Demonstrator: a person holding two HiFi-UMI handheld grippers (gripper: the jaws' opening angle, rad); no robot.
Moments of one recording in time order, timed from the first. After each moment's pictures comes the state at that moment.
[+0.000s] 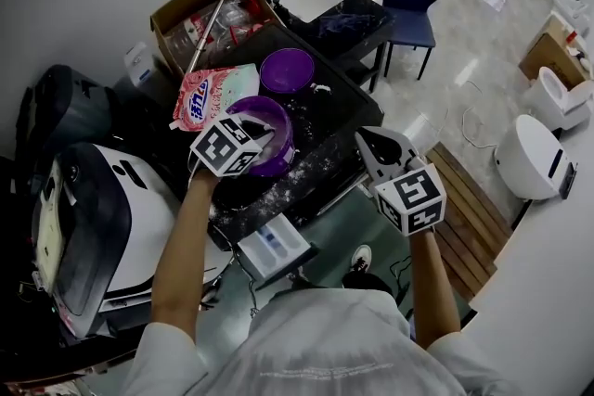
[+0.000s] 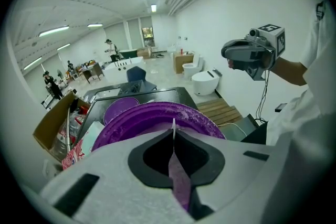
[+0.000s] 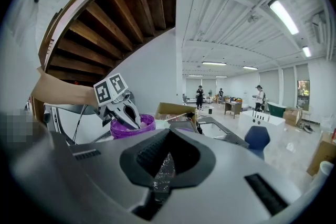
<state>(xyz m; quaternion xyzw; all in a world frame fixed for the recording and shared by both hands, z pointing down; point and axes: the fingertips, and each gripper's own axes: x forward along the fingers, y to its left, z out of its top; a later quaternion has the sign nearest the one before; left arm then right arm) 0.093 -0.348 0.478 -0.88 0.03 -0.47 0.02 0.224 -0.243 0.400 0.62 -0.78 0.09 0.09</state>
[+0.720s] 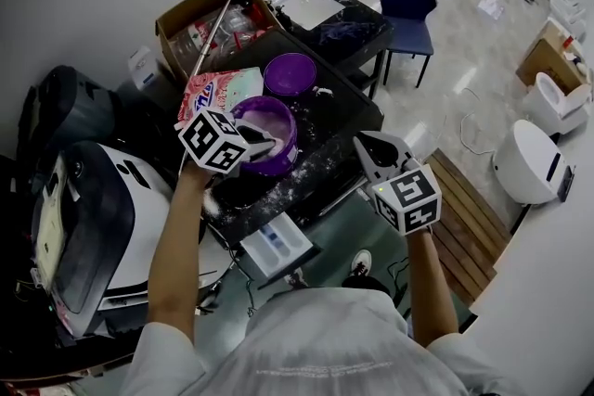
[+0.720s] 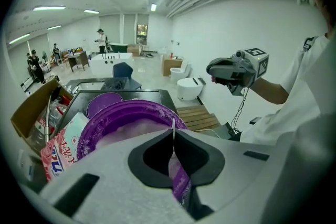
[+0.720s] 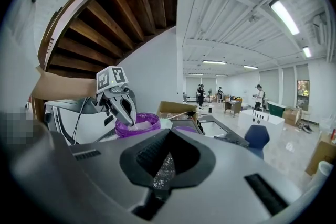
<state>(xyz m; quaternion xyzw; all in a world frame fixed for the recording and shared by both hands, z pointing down) 0.074 -0.314 0.454 -0.89 -0.04 -0.46 -0.07 0.208 -0.232 0.400 0.62 -0.77 0.09 0.10</state>
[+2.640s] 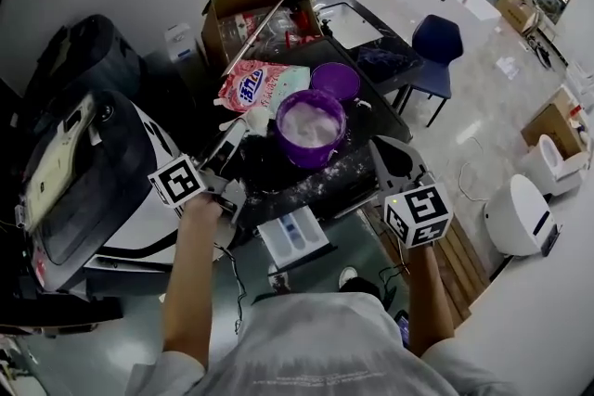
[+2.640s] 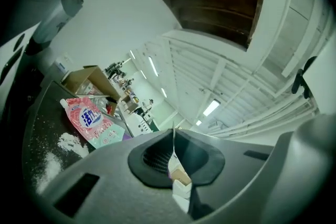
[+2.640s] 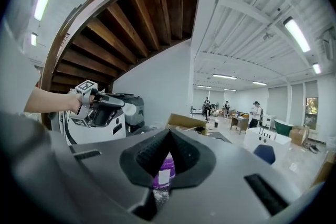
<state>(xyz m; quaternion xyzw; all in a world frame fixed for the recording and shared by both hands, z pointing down) -0.100 -0.336 0.338 -0.88 0.23 0.17 -0.39 0.116 -0.233 0.341 0.60 -0.80 0.01 0.09</state>
